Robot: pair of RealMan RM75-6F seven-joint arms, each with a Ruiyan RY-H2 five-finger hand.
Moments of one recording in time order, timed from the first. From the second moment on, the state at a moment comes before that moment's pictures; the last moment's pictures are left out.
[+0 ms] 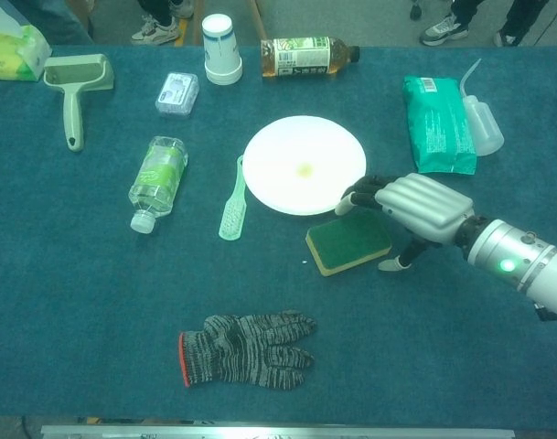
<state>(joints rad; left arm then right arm) -0.04 -1.38 -0.01 -1.03 1.45 1.39 -0.22 0.54 -1.55 -0.05 -1.41 -1.58 0.98 -0.10</state>
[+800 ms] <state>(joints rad) -0.04 -1.38 -0.01 -1.02 1.45 1.38 -0.23 0.54 -1.58 -0.07 -1.37 -1.59 0.99 -0.09</state>
